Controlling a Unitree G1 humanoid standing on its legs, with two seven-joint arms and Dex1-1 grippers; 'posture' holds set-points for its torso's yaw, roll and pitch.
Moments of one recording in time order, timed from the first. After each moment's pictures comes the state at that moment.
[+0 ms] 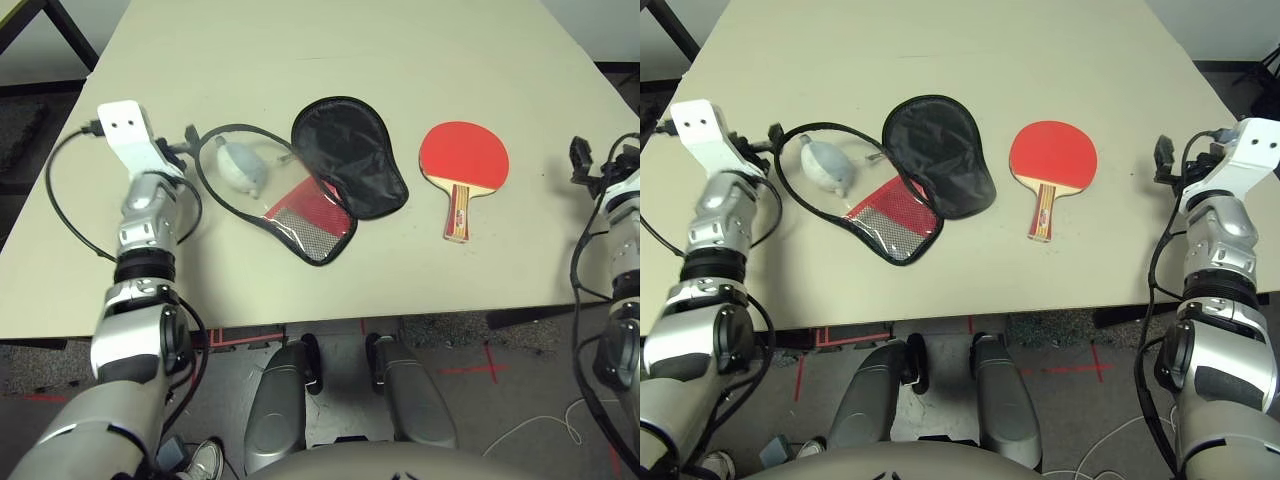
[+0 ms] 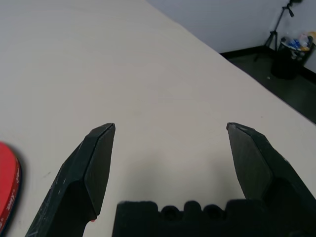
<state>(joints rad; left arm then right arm) -0.89 0.56 0.33 0.81 -0.23 0.01 -0.23 -0.64 -0.67 -0.45 0.69 0.34 0.18 0.22</state>
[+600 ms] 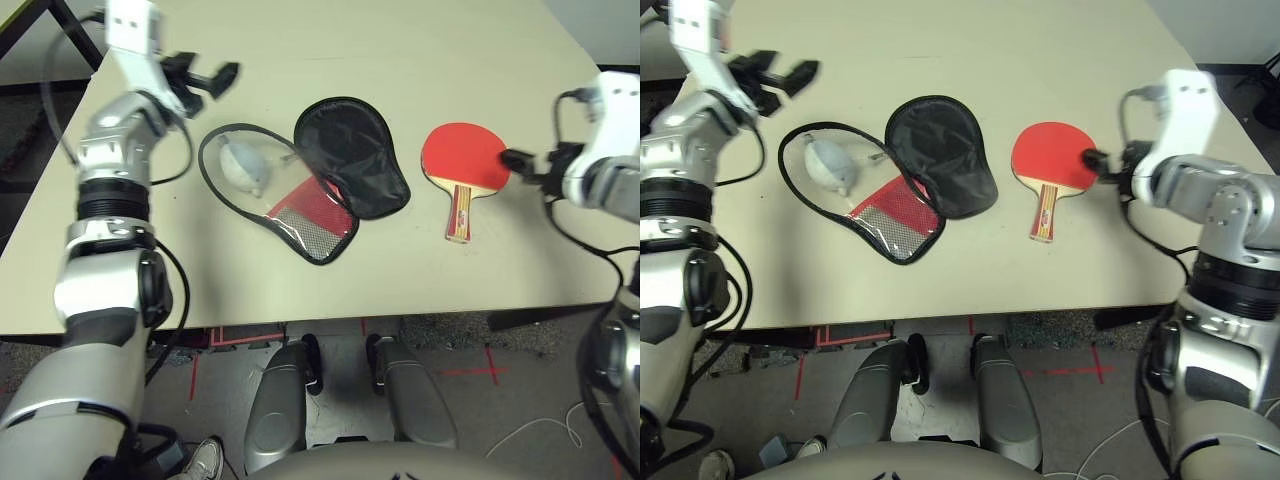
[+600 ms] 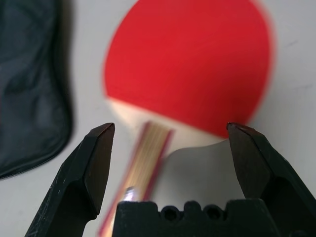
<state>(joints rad) -1.05 0.46 0.09 0.71 -0.25 0.34 -0.77 -0.68 -0.46 -0.36 -0.28 0.53 1.59 0.02</state>
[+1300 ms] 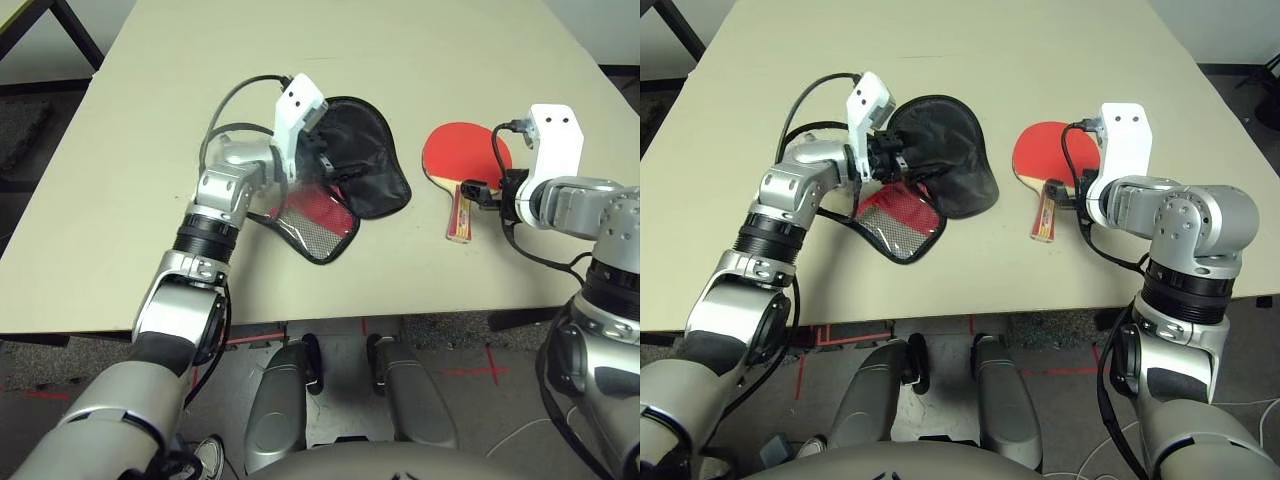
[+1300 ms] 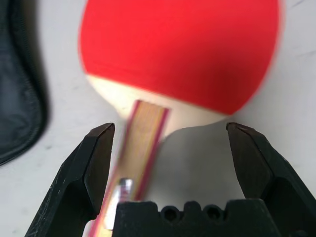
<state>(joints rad) -0.92 0.29 -0.14 0.45 -0.24 0.45 -0.95 -0.66 -0.40 -0.32 -0.23 0.62 1.60 -0.19</state>
